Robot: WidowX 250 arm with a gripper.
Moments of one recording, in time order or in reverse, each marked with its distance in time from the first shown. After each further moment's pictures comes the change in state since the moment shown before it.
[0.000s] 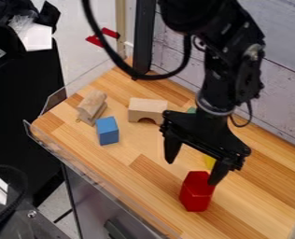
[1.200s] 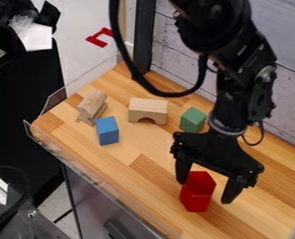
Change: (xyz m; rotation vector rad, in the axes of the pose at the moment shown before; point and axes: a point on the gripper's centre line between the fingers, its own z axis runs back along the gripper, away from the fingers) arm -0.007 -0.015 -0.015 -0.047 0.035 0.095
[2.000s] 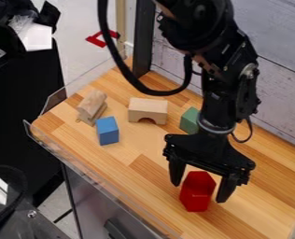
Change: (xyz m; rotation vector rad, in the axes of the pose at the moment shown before) arm 0.003 0.007 -0.004 -0.039 0.008 0.029
